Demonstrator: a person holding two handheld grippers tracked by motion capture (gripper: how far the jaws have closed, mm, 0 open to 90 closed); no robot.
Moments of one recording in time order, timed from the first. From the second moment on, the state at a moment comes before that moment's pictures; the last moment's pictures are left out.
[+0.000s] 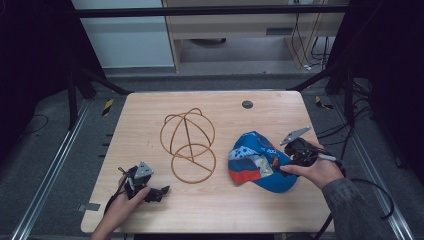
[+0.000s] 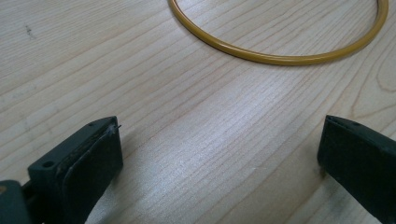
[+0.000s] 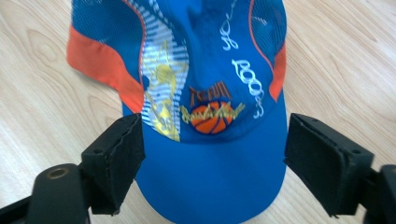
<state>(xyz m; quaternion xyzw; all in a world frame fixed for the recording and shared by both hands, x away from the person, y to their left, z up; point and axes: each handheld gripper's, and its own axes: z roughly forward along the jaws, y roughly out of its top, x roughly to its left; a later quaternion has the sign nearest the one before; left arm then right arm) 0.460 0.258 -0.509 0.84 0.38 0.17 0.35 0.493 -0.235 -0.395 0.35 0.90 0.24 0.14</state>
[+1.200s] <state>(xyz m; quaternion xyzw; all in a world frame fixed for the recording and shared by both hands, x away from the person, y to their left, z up) 0.461 0.257 -0.509 0.84 0.38 0.17 0.35 0.539 -0.201 -0.405 0.34 0.91 0.23 0.09</state>
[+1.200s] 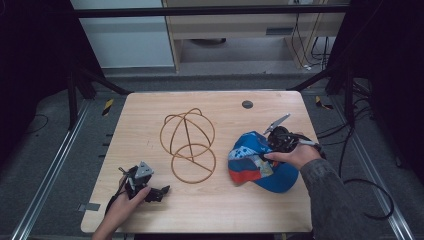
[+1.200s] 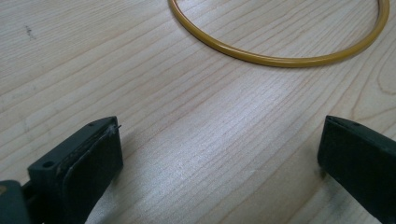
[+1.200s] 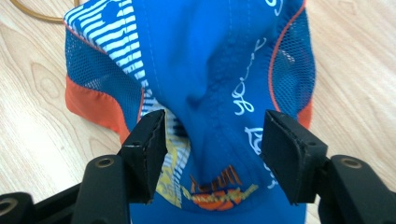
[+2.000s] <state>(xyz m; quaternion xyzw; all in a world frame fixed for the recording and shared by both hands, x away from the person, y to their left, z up) 0.461 0.257 -0.509 0.84 0.38 0.17 0.35 0.540 -0.200 -0.395 0.35 0.90 0.24 0.07</state>
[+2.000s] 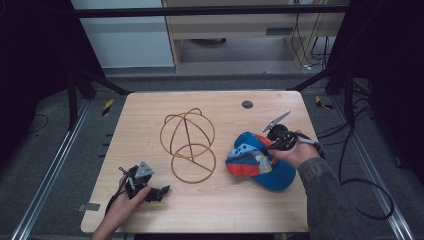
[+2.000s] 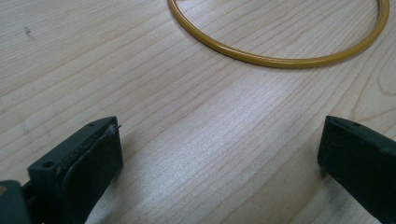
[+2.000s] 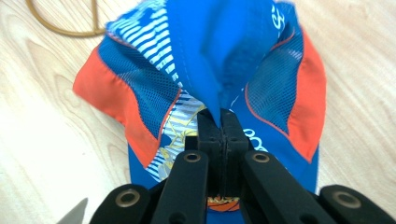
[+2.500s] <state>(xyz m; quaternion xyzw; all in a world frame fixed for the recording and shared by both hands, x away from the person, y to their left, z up) 0.461 0.257 -0.509 0.84 0.38 0.17 0.35 0.520 -0.191 -0.326 0.32 0.89 0.29 0.12</state>
